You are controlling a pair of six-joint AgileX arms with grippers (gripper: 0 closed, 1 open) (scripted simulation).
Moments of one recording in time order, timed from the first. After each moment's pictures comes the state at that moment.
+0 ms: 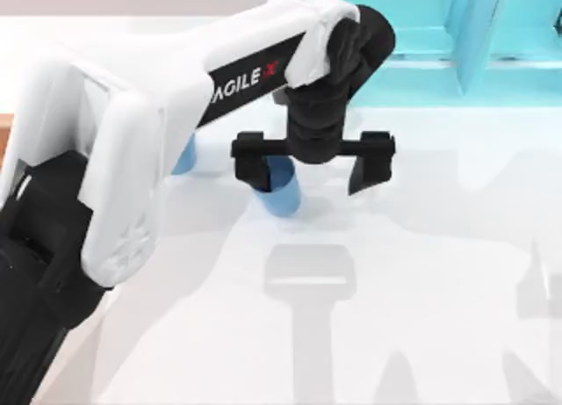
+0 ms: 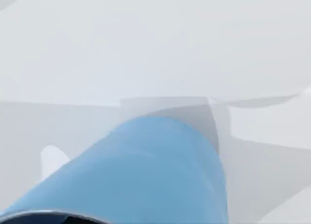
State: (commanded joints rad) left arm -0.67 2.52 2.20 -1.17 -0.05 -0.64; right arm 0.00 0.00 0.00 0.00 0.00 0.00
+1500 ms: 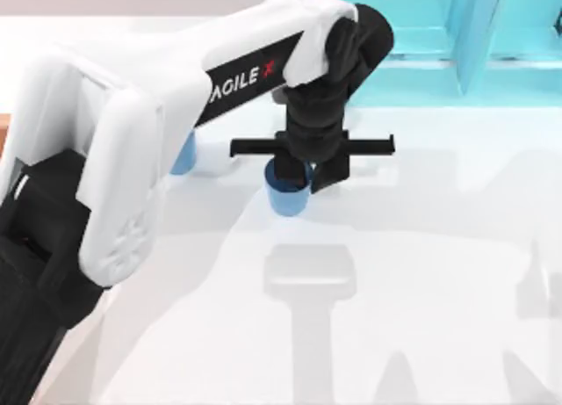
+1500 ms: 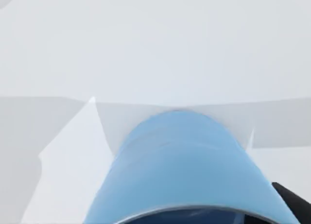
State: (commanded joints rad) left arm -0.67 2.52 2.19 -1.16 -0.05 -0.64; right arm 0.00 0.00 0.00 0.00 0.00 0.00
